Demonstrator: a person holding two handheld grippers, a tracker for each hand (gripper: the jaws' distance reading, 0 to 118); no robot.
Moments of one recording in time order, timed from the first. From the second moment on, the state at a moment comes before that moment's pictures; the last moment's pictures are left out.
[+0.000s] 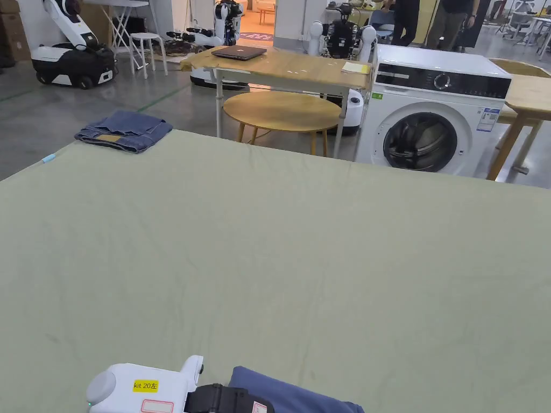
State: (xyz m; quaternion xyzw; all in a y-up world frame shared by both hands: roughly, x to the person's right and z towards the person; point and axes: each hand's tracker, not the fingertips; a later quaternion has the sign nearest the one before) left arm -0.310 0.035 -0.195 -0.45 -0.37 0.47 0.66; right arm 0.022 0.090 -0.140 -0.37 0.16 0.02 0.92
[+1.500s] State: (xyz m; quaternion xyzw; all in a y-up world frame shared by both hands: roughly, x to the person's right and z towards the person) left arm -0.659 0.249 -0.136 -0.53 0.01 0.30 0.79; right arm -0.010 0.143 -0.186 -0.28 0.19 0.06 0.94
